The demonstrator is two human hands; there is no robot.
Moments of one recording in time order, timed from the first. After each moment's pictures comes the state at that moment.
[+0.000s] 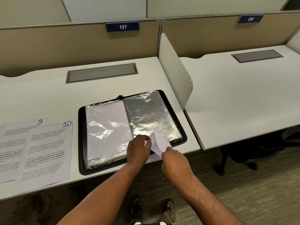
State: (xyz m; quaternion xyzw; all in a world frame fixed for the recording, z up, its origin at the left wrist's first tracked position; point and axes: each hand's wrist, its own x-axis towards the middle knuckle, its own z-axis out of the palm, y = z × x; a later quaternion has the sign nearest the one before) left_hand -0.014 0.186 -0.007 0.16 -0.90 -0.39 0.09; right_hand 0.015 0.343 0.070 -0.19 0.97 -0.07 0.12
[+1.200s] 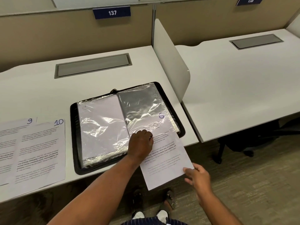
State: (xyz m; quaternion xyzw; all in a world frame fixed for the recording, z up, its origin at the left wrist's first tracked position) left_hand -0.044 0.186 -0.045 -0.03 -0.97 -0.20 0.09; right_hand 0.053 0.436 -0.026 0.38 0.65 -0.64 0.16
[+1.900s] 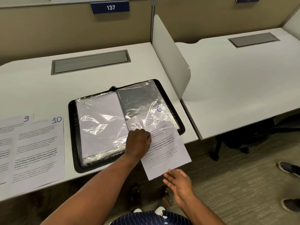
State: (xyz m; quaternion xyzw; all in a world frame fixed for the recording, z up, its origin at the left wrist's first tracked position) left_hand -0.037 0.173 -0.048 -0.06 -0.98 -0.17 0.11; right_hand 0.086 0.372 -0.038 0.42 0.51 -0.72 0.19
